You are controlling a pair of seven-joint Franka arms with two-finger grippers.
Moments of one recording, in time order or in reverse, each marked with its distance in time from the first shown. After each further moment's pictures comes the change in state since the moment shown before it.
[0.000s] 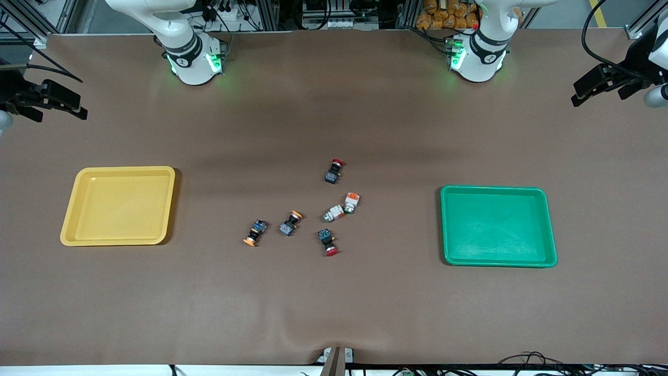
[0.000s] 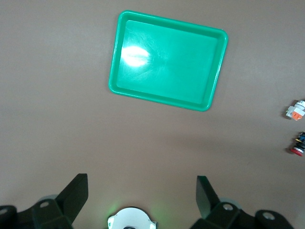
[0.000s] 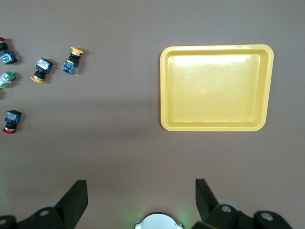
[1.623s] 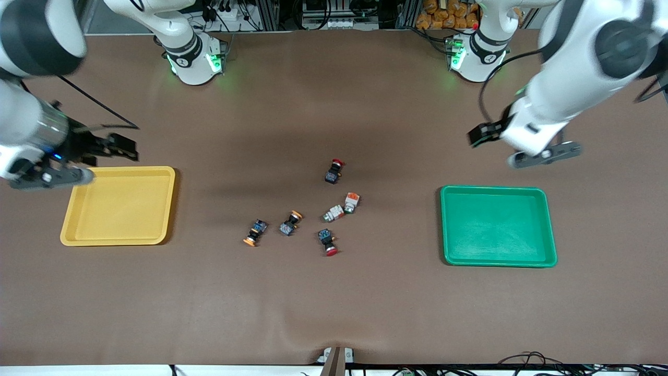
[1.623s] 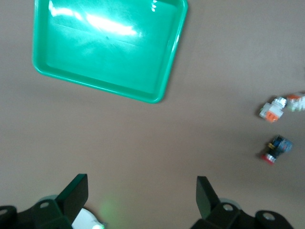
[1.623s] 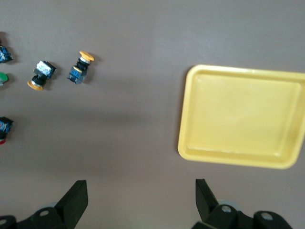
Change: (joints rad) left arm -0.038 0.248 -0.285 -0.074 -0.036 0.207 -0.424; right arm 0.120 0.221 0.013 -0.005 0.004 0.190 0.014
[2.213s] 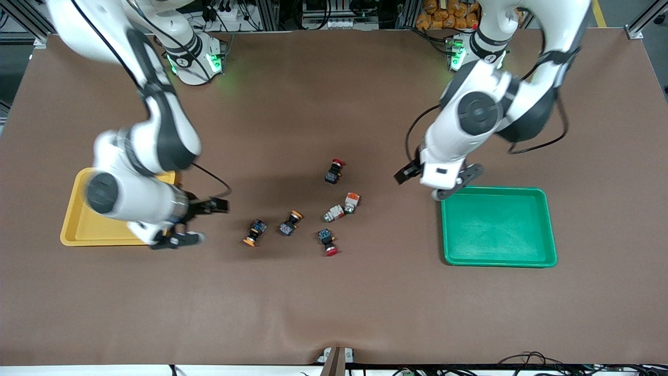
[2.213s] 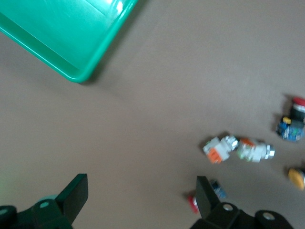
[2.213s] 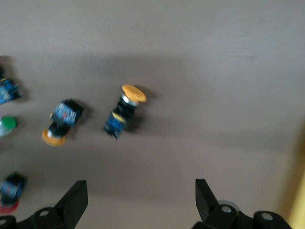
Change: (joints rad) left arm -0.145 0.267 -0.068 -0.017 0.057 0.349 -0.607; right arm 0.158 0.399 0.005 -0.002 0.192 0.391 0.119
